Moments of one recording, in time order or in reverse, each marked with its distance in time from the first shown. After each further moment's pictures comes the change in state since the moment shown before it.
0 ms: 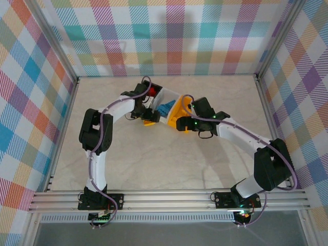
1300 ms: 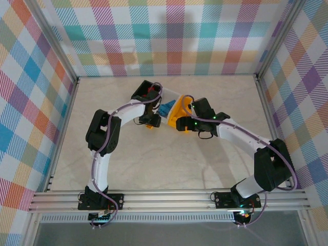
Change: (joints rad) left arm -0.111 0.033 -0.013 -0.027 -0.192 -0.108; right arm 0.000 -0.010 -0.026 0.031 0.001 0.006
